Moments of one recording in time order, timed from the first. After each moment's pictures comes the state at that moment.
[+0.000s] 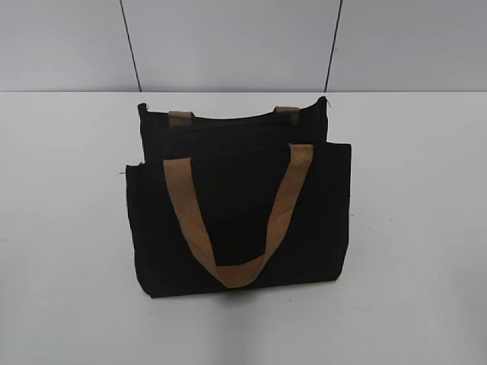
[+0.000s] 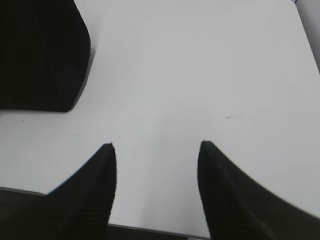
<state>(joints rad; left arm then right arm) -0.06 0.00 -0.53 0.00 1.05 0.06 -0.05 0.01 -0.49 0.16 1.10 -0.23</state>
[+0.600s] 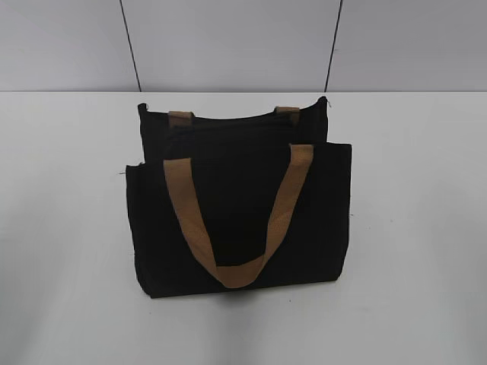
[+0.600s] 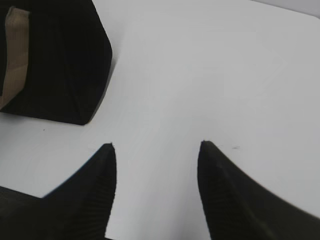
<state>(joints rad) -0.30 0.44 -0.54 -0.07 0.67 0.33 -0.05 0.40 -0.73 0.24 1.06 -0.37</state>
